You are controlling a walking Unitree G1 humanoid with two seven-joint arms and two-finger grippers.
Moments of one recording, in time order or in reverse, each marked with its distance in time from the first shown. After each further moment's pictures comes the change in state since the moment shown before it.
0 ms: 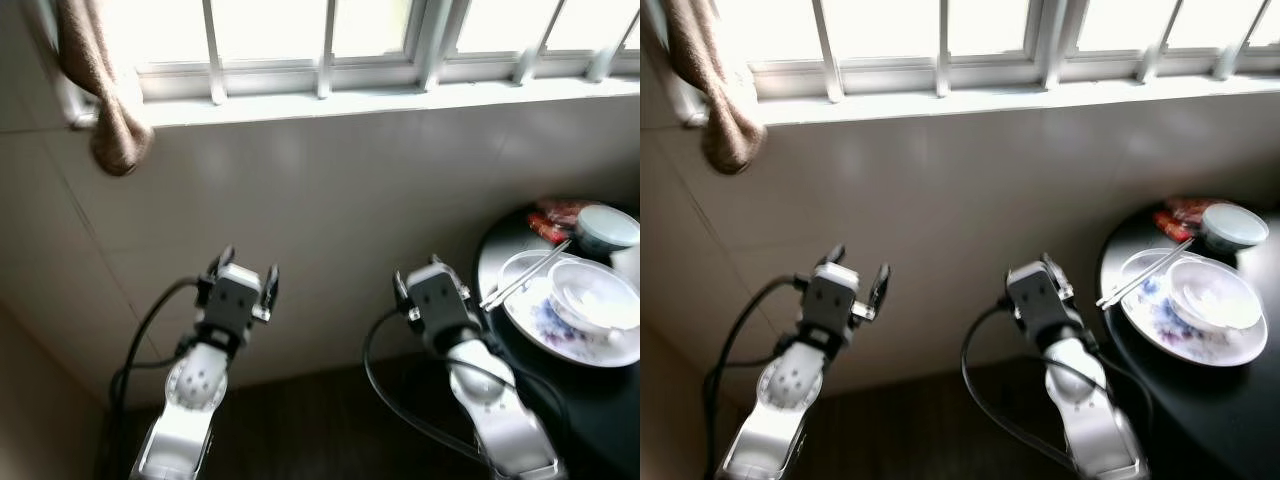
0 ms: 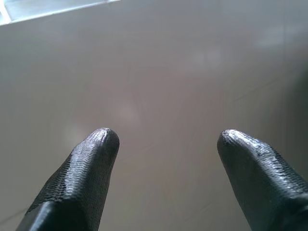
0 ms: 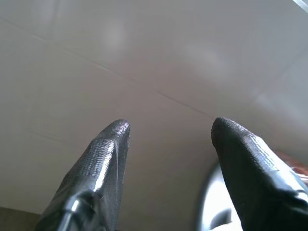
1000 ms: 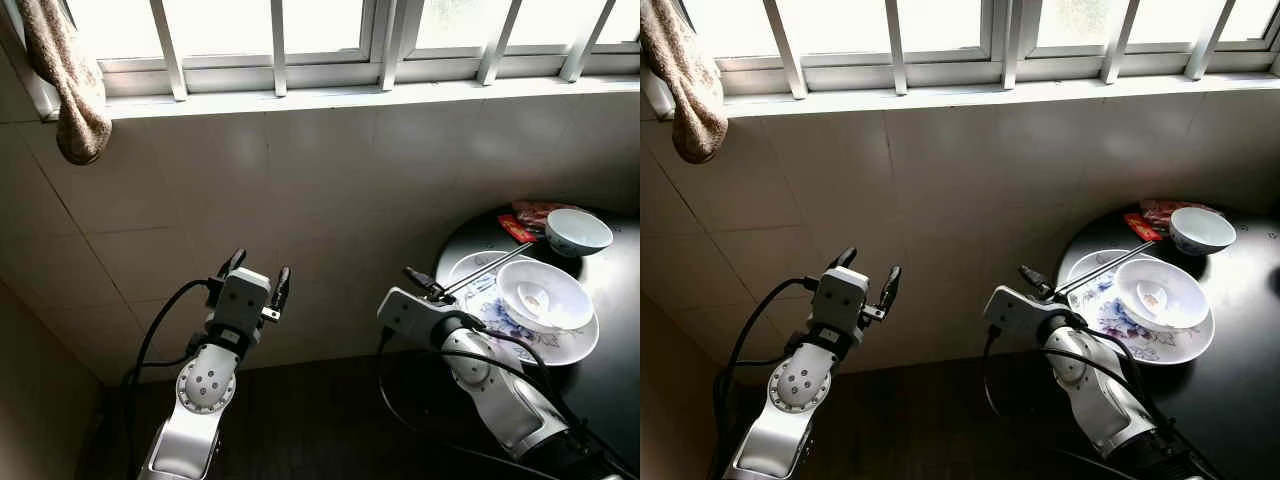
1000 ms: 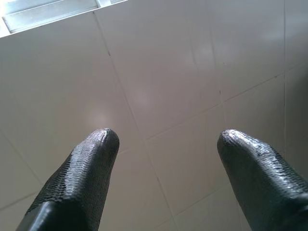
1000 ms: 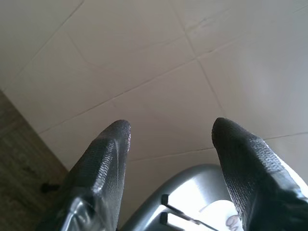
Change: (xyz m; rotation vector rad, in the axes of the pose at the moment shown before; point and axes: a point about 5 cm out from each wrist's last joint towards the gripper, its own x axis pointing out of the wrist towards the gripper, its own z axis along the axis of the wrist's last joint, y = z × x) left arm -0.002 0.007 -0.002 0.005 0.008 0.024; right arm 0.028 0.010 -0.026 -0.556 0.070 0.320
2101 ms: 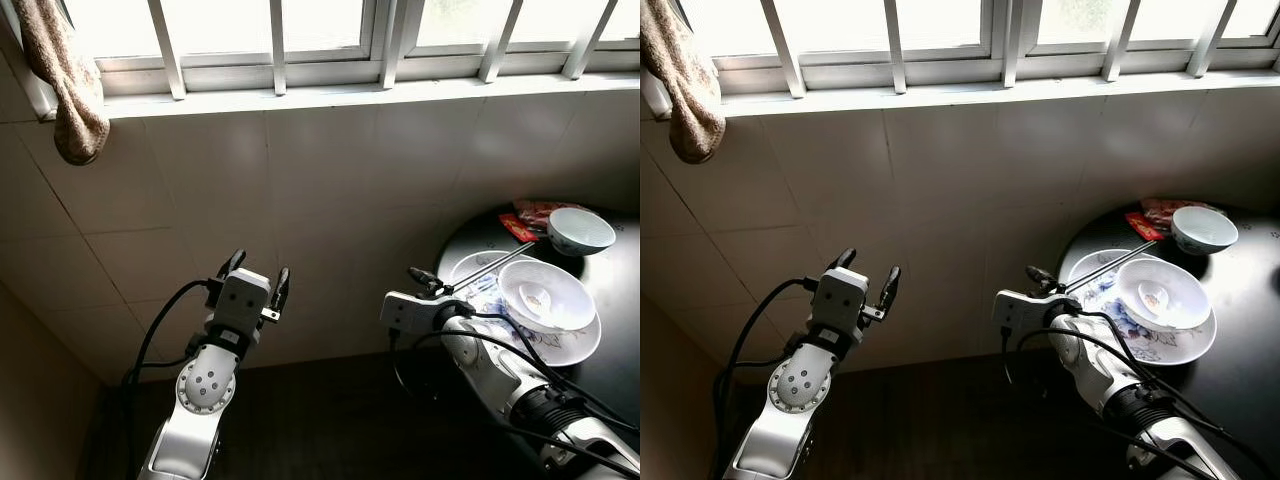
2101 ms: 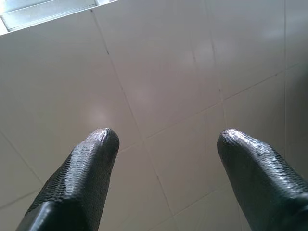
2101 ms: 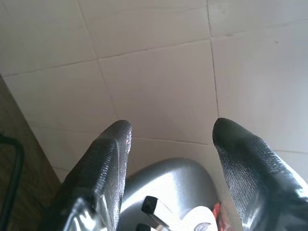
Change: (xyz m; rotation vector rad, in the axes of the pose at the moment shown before) left arm 0.000 0.000 -0.001 0.000 0.004 0.002; right arm 0.030 -0.008 -0.022 -0.306 0.081 0.008
